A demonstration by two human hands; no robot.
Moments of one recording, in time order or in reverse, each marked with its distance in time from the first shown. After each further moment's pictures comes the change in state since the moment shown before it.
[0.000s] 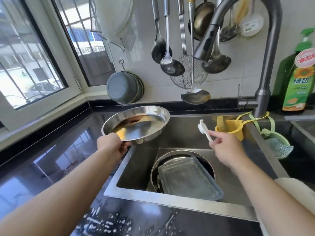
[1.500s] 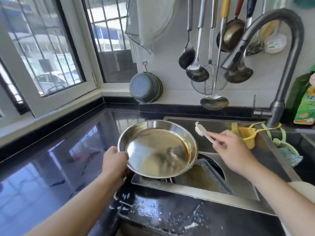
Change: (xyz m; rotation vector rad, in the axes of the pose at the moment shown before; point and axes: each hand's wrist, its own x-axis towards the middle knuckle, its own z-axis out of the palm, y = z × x) left_hand -0.025 -0.038 -0.102 0.130 -0.106 0.157; right_hand -0.046 -0.050 0.010 -0.266 -0.083 -0.401
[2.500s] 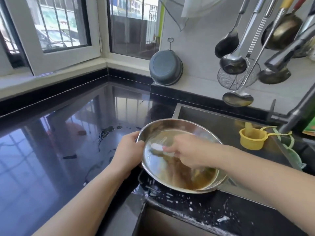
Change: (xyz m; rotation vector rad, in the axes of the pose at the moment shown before) left_hand 0.014 -0.017 -0.050 0.150 -0.352 0.165; right_hand 0.015 -0.161 0.114 -0.714 -0.824 -0.327
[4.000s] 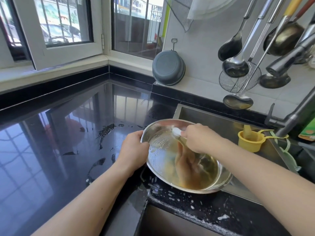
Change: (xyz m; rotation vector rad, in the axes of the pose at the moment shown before) left_hand -0.002 -0.002 0.000 0.058 0.015 0.021; right_hand 0.012 0.015 -0.017 0.024 0.093 0.381
